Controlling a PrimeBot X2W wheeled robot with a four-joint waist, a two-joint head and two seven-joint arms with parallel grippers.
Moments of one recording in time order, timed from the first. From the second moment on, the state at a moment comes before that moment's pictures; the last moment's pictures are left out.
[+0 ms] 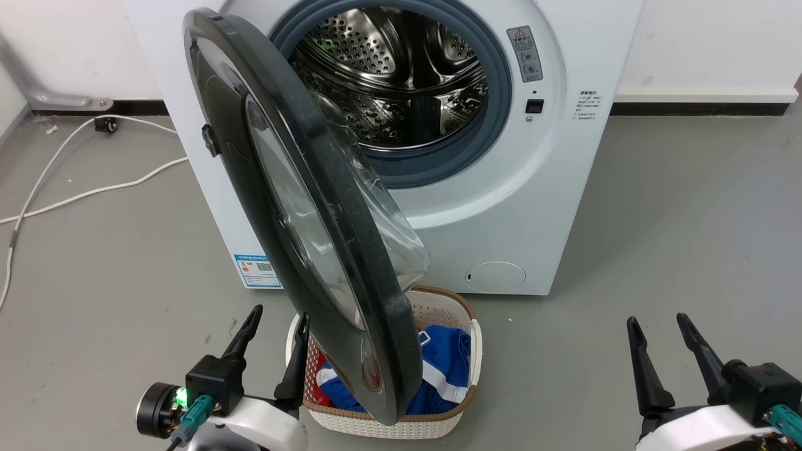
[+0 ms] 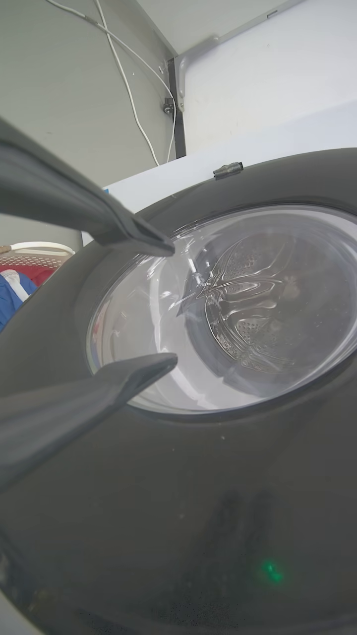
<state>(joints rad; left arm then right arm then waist) -0.06 0.15 -0.17 0.23 -0.18 -0.07 -0.25 0.10 -0.07 -0.03 -0.02 0.14 0.13 -0.08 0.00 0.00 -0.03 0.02</state>
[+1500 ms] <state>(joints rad) -0.35 0.12 -0.31 -0.40 -0.17 -0.04 -0.13 0.09 -0.06 -0.05 -0.04 0.11 0.13 -0.06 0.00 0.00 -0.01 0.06</state>
